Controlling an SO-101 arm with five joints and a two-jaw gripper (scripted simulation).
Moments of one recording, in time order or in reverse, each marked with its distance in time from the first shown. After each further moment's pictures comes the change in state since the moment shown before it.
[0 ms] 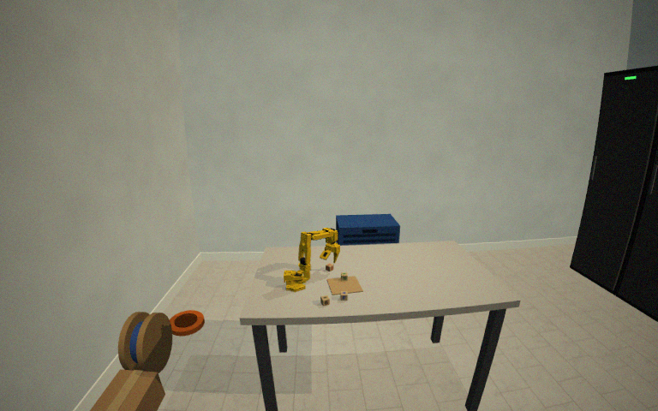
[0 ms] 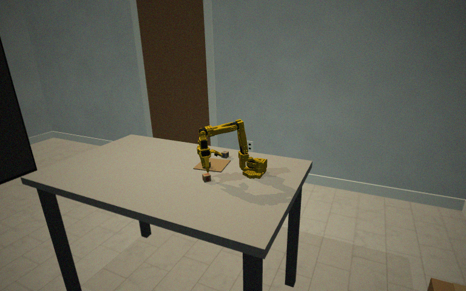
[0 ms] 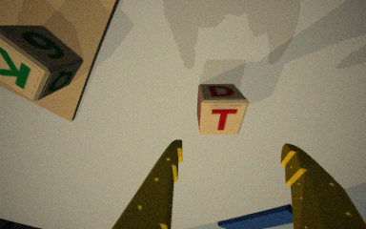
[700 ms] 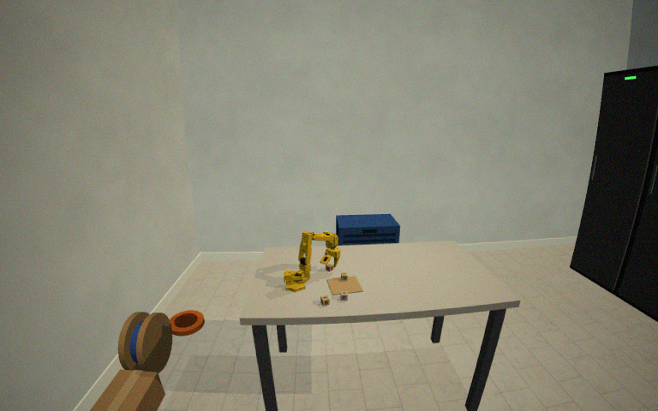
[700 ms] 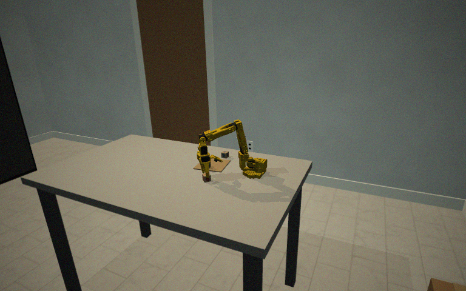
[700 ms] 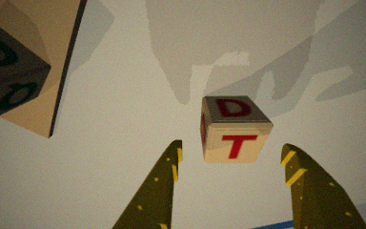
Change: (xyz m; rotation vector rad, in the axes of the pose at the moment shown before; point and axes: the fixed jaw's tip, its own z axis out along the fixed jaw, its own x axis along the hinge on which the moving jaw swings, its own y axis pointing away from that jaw) arm 0.002 0.000 0.026 0.000 -0.001 0.000
